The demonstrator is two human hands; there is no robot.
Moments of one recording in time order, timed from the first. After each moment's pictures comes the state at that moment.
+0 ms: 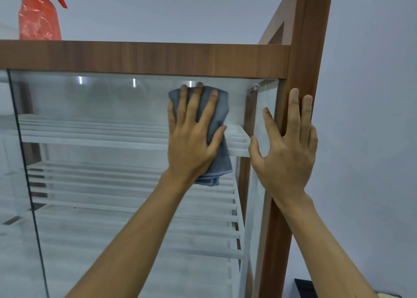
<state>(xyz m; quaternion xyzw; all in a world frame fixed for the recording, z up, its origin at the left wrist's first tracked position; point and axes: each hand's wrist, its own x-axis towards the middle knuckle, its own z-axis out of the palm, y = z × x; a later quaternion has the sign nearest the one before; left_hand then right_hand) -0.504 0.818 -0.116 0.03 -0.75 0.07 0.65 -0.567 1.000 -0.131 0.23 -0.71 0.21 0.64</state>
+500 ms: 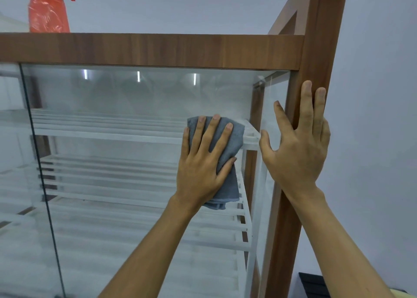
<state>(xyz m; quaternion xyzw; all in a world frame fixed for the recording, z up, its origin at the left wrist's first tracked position) -0.498 0.817 -0.184 0.02 -0.79 0.12 0.60 -0.565 0.999 -0.130 0.24 -0.70 0.22 0.63</state>
